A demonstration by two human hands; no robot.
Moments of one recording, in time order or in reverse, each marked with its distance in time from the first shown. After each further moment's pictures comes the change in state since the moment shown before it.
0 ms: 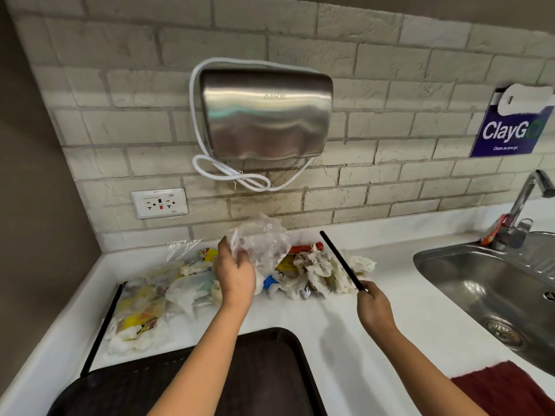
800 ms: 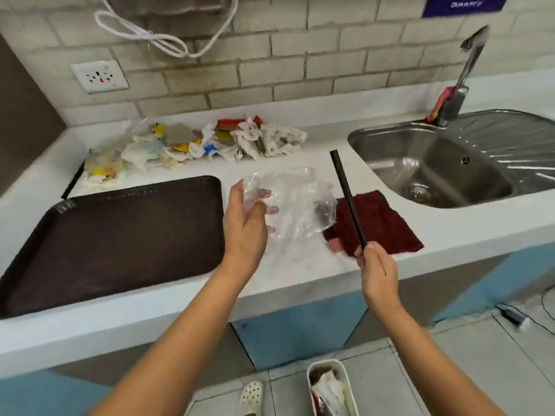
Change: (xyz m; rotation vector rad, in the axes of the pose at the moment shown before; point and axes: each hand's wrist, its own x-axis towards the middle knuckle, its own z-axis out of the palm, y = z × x) left_hand -0.339 0.034 0.051 -0.136 -0.219 0.002; right_hand -0.166 0.196 -0.216 0.365 -0.015 -0.129
